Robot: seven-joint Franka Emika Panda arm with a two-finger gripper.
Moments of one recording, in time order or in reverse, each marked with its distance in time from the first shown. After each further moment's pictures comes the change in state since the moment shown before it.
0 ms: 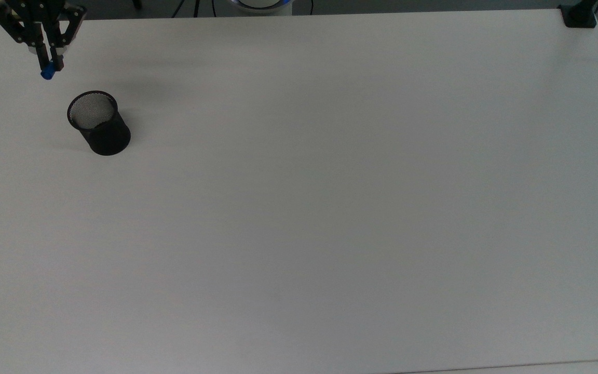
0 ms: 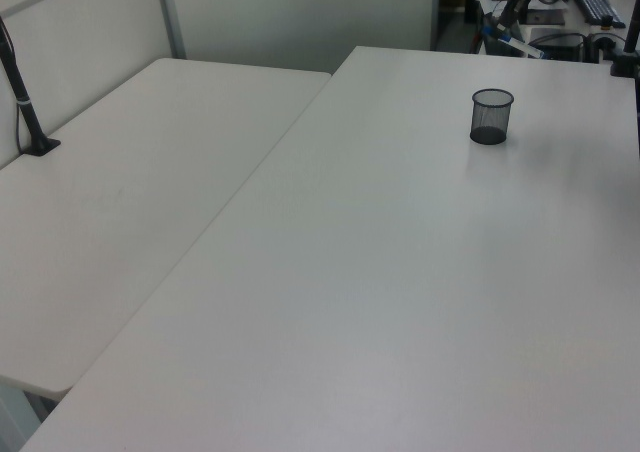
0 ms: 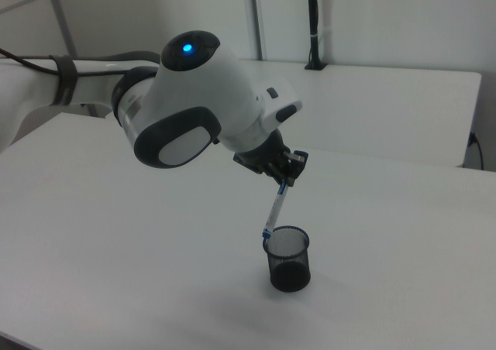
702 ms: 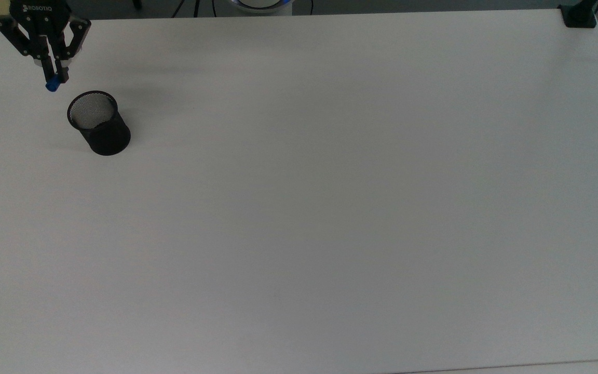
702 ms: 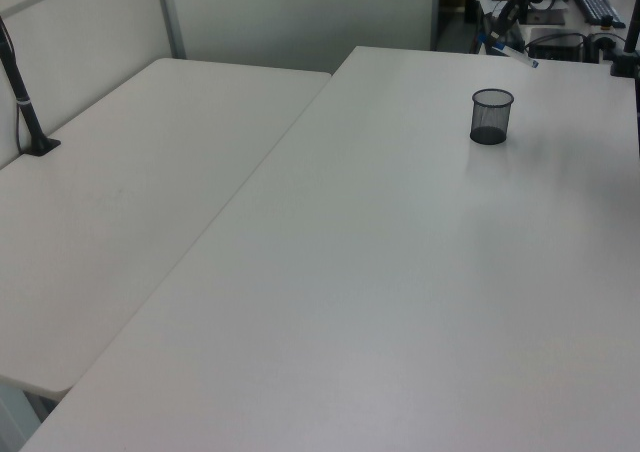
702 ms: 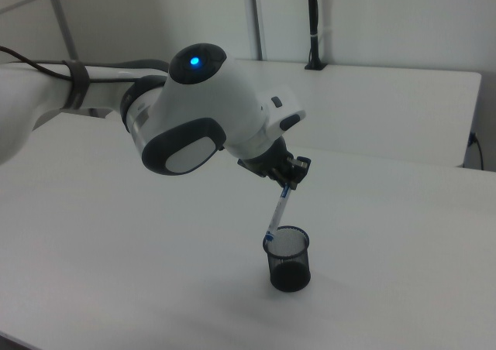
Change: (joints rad) arm 0.011 0.038 0.001 -0.005 0.042 0.052 -0.002
